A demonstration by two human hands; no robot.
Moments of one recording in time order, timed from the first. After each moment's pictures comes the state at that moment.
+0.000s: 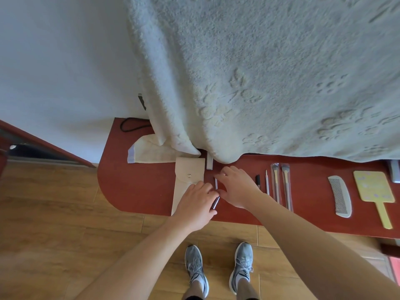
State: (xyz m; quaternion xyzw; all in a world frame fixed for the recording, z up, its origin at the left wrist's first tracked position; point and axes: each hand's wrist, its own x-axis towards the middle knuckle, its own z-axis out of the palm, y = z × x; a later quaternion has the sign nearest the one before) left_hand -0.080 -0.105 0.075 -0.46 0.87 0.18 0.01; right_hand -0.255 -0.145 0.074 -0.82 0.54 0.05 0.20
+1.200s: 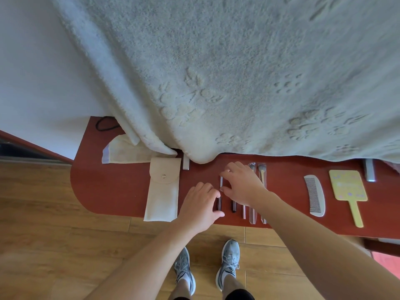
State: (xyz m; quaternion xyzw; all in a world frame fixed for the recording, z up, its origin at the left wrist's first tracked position) left_hand -0.162 -0.096 0.070 -0.52 0.83 0.23 -0.03; right_hand -0.337 -0.143 0.081 -0.81 0.55 0.05 0.18
